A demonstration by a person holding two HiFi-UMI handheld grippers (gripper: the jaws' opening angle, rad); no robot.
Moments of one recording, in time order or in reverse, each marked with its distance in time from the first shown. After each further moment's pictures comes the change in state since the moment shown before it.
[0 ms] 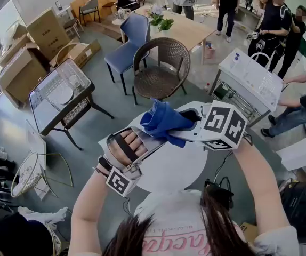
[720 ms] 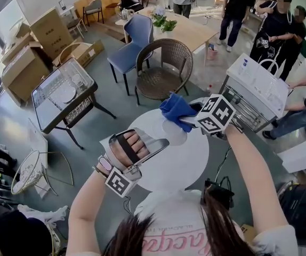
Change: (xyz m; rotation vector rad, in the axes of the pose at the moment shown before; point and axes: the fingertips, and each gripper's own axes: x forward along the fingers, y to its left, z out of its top) left arm -0.009 -0.004 0.011 0.033 -0.033 -0.045; right arm 0.029 -0.080 -0.092 0.199 0.144 -0.139
